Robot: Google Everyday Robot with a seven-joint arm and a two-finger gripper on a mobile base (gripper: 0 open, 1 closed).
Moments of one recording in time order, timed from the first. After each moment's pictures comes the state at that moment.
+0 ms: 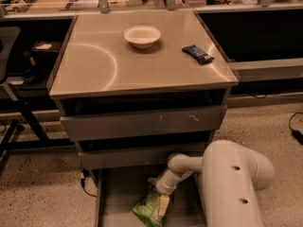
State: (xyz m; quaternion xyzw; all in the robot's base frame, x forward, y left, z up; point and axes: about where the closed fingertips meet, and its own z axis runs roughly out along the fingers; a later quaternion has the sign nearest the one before) arm 0.501 -0.013 0.199 -0.74 0.61 0.28 0.12
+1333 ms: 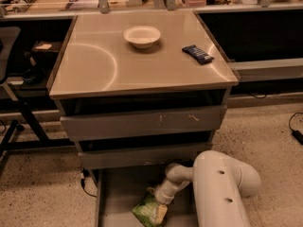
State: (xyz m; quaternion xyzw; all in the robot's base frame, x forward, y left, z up) arm 0.476 -0.011 0.127 -0.73 0.60 0.30 0.10
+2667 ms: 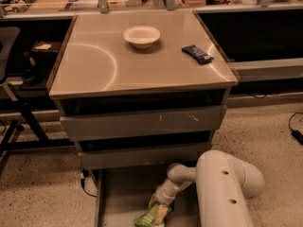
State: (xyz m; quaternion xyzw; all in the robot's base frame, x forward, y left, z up) arm 0.478 -0.008 0.138 -0.72 0.61 0.30 0.11
